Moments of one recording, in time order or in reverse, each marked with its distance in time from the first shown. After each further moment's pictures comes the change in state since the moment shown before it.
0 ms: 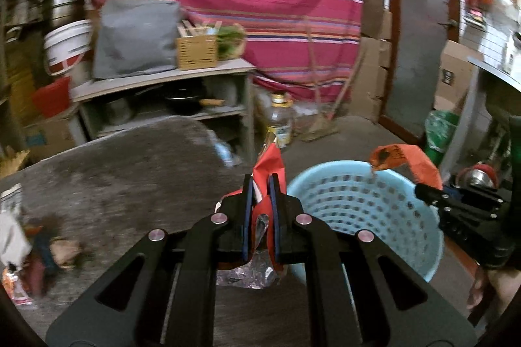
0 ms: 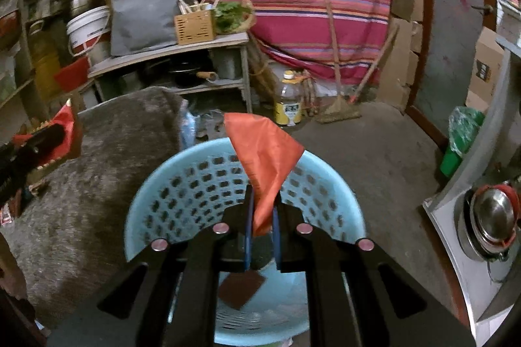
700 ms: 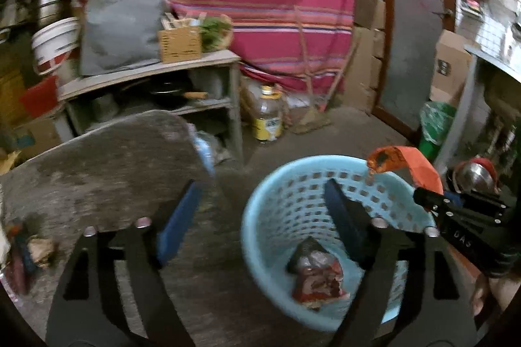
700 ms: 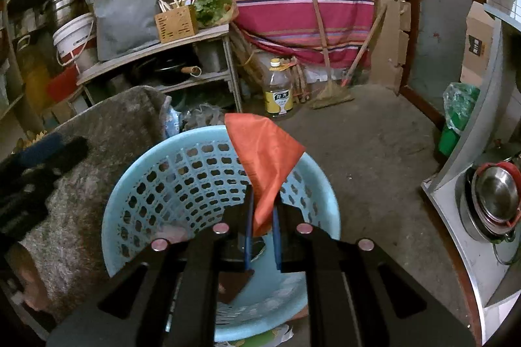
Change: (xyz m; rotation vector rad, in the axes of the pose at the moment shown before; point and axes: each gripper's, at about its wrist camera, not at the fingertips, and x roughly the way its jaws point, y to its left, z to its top) left arm 0.012 -0.014 -0.002 -0.007 0.019 0.025; right arm 0.013 -0.022 -0.006 0.047 0.035 0.018
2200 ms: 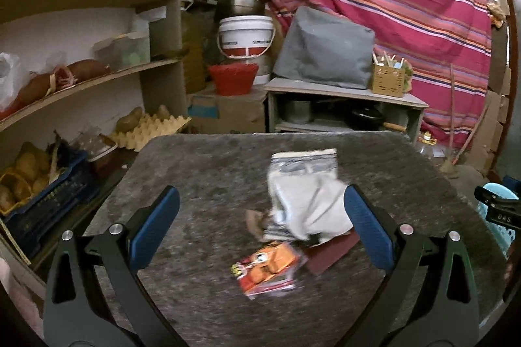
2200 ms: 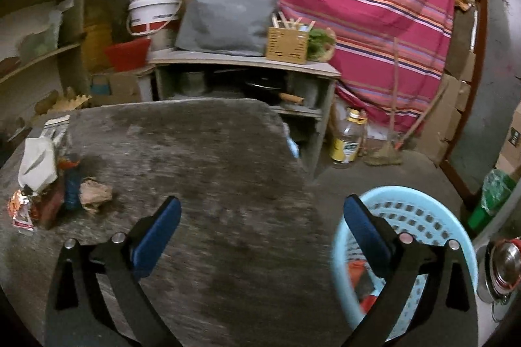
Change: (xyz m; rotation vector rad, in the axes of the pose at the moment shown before) left arm -0.186 0.327 -0.086 -0.261 -0.114 0.520; right arm -0.005 0.276 -0.011 -0.290 -0.146 0.086
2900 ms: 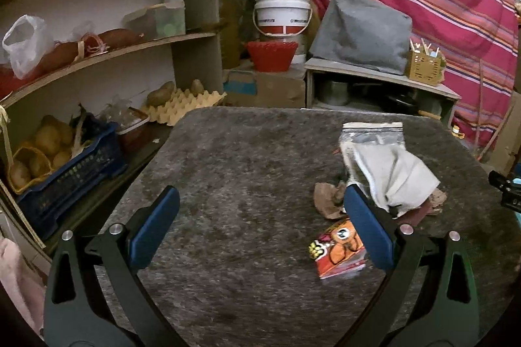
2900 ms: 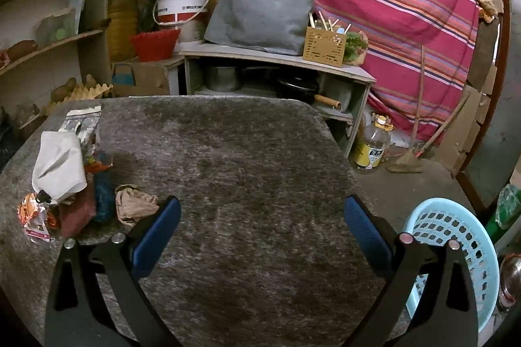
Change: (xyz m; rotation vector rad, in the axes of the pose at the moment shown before) left arm 0.022 0.063 -0.024 -0.048 0.079 0.109; right arm 0.014 0.060 0.007 -0.048 0.010 0.045
